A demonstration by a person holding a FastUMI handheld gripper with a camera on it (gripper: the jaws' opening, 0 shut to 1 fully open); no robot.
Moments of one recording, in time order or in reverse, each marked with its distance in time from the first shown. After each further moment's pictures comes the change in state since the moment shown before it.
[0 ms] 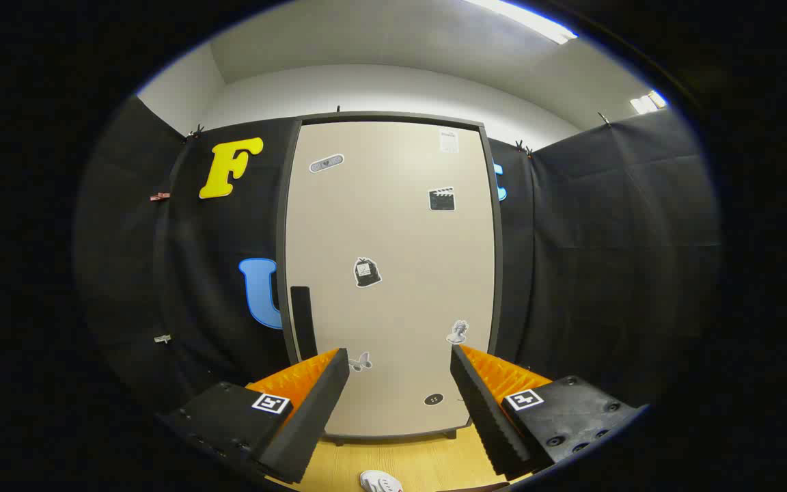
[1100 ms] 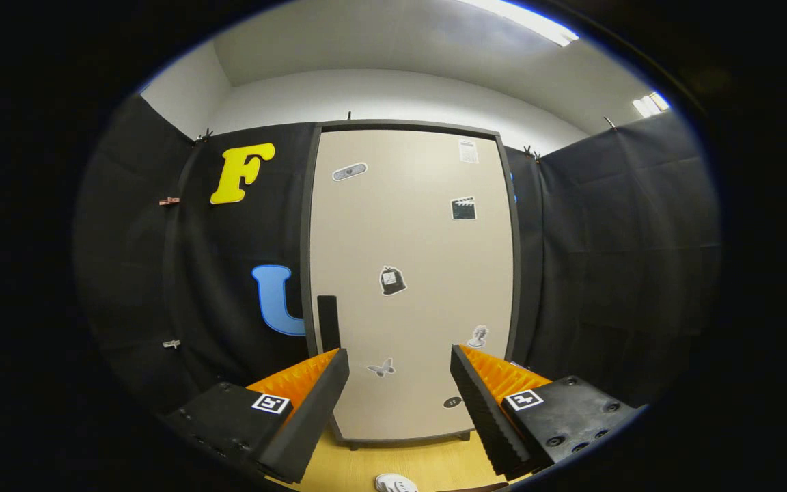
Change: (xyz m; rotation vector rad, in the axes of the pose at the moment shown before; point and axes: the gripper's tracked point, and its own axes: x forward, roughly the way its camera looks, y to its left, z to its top) arm 0.001 0.045 0.005 0.007 -0.019 0.038
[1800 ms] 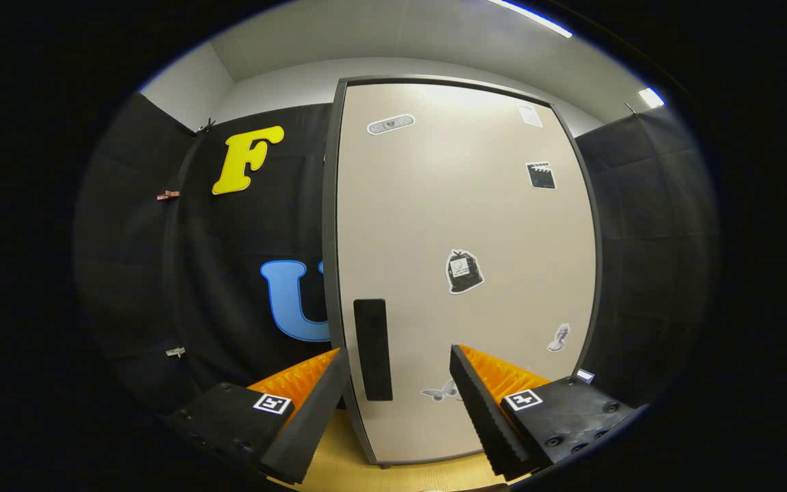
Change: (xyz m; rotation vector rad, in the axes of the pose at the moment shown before) arm 0.115 0.071 -0.033 0.041 0.031 0.051
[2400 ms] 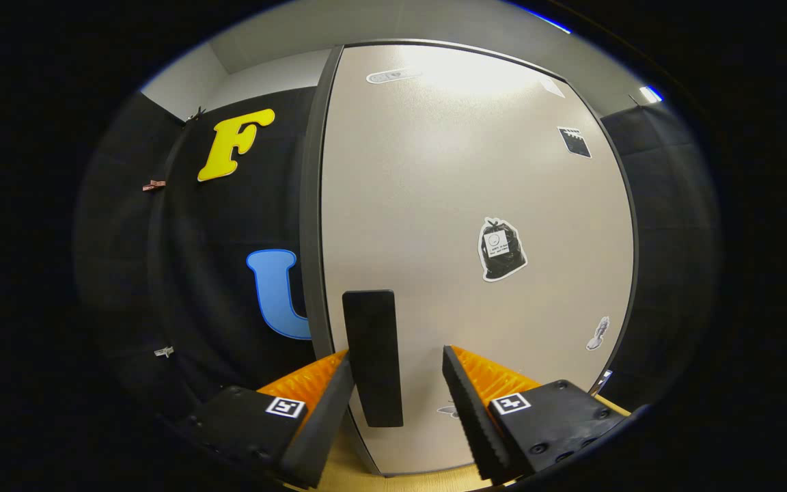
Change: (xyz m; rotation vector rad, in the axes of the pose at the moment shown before) arm 0.058 0.006 -0.026 -0.003 0.044 -0.022
